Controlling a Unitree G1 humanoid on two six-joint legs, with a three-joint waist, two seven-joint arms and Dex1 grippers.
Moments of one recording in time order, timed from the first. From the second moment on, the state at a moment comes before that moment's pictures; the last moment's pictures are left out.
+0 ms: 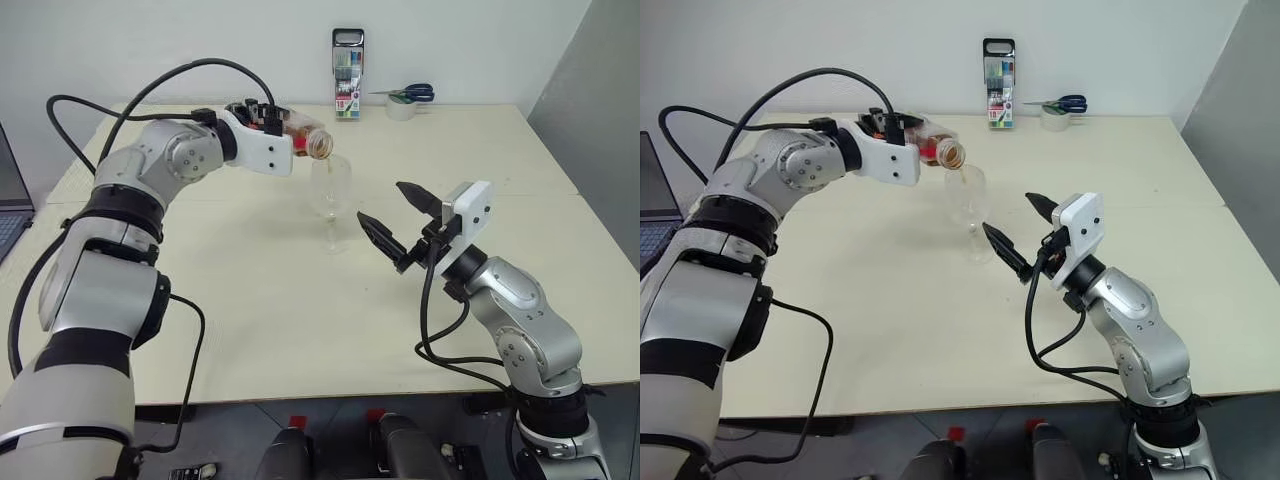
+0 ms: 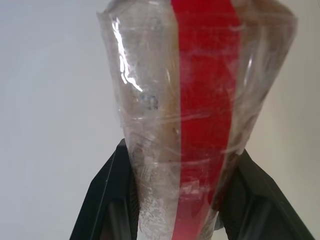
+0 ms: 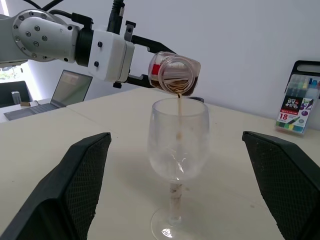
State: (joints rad) left arm -1.37 0.68 -0.43 1.12 0.70 -0.73 -0.34; right arm -0.36 -0.30 0.06 -0.50 0.42 0.49 0.41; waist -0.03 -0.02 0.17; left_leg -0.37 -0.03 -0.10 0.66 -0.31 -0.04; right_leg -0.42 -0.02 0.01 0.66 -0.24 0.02
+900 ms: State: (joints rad) left arm -1.43 0.70 -0.51 1.19 0.79 -0.75 -0.25; right arm -0.37 -0.30 0.06 -0.48 0.41 0.49 0.42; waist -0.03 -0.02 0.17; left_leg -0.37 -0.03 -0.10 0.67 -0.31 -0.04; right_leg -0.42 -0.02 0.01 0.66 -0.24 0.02
